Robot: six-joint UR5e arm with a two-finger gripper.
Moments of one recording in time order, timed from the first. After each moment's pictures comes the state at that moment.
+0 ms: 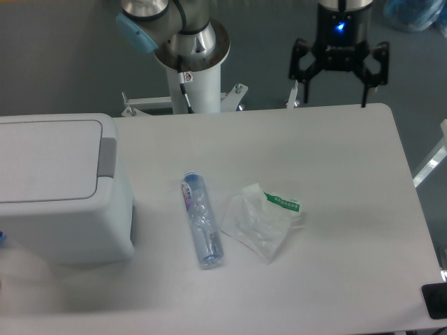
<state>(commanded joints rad) 2.76 -1.57 -1.51 -1.28 1.21 0.86</state>
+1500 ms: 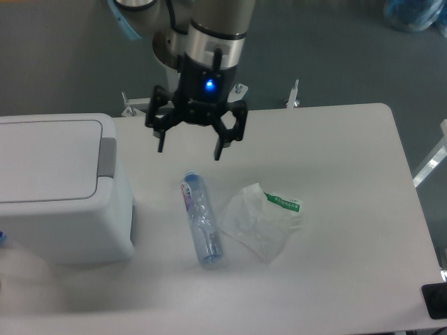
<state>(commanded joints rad) 2.39 -1.63 -1.55 -1.26 1.18 0.36</state>
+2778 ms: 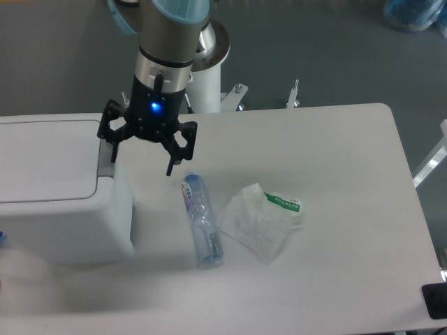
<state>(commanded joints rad) 2.31 -1.63 -1.62 -1.18 1.18 0.35</state>
